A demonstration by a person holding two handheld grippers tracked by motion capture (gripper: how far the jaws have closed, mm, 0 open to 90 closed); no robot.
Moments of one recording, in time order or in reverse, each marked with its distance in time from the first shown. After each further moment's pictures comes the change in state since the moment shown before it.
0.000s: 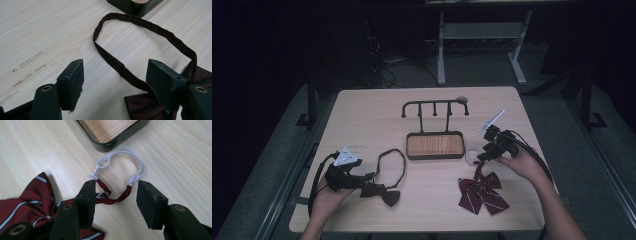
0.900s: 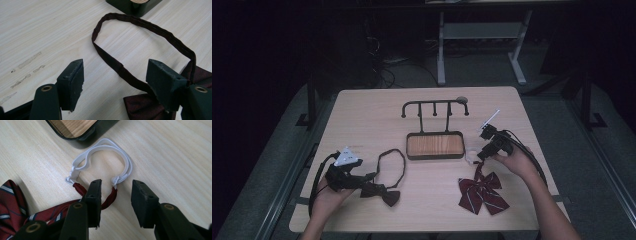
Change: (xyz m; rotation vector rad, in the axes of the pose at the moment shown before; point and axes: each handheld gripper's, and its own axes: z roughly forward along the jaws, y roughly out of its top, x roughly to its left) left arm -0.001 0.000 0.001 -0.006 -0.001 0.000; right arm -0.016 0.004 0.026 0.073 -0.021 0.090
